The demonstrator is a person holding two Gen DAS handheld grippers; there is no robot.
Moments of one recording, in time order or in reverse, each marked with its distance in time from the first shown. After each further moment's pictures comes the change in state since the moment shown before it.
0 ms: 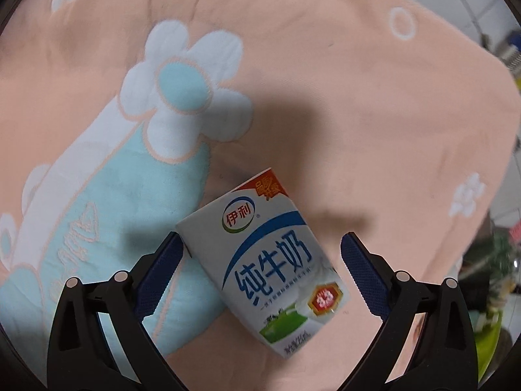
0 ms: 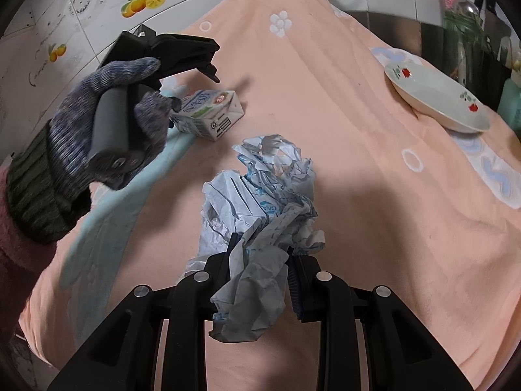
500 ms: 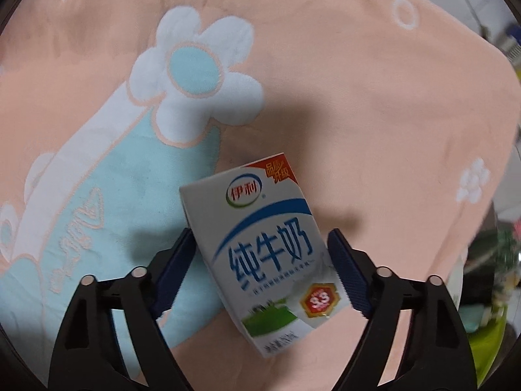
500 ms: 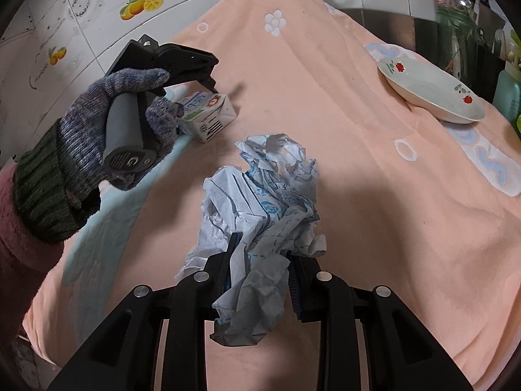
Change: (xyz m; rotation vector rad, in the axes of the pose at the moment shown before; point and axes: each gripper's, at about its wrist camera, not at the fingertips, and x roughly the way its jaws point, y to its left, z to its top) left arm -0.006 -0.004 -0.020 0.044 -0.002 -0.015; right arm -0.006 -0.004 -0.007 0.012 -0.003 0.000
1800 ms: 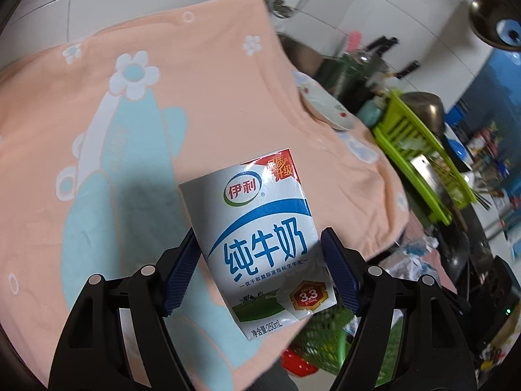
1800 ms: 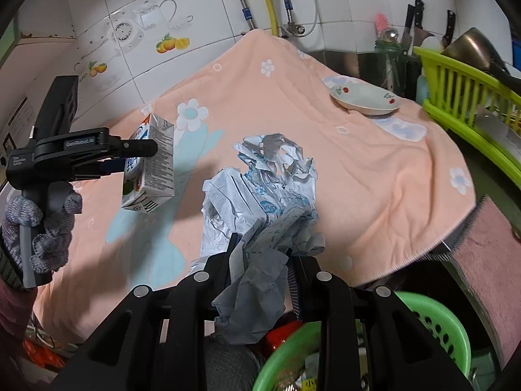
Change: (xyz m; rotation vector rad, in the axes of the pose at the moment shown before) left arm -0.207 0.120 -0.171 0.692 0.028 -0.415; right arm -0.154 0.066 -0.126 0.047 -0.168 -0.115
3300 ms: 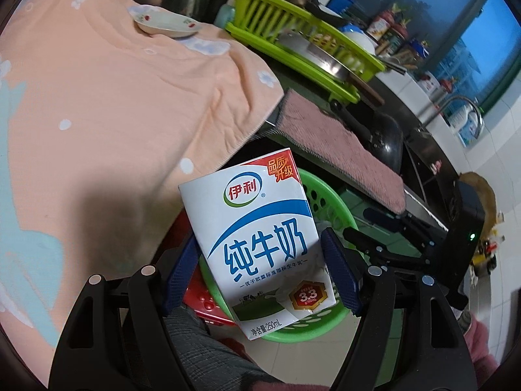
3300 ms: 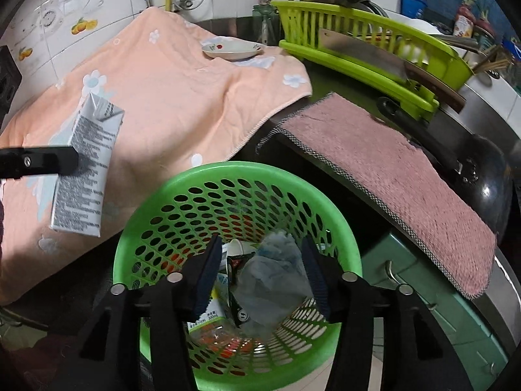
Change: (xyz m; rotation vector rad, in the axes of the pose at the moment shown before) left arm 0.040 -0.151 -0.130 0.318 0.243 -0.313; right arm -0.093 -0.086 -0.125 0.126 0.103 -0.409
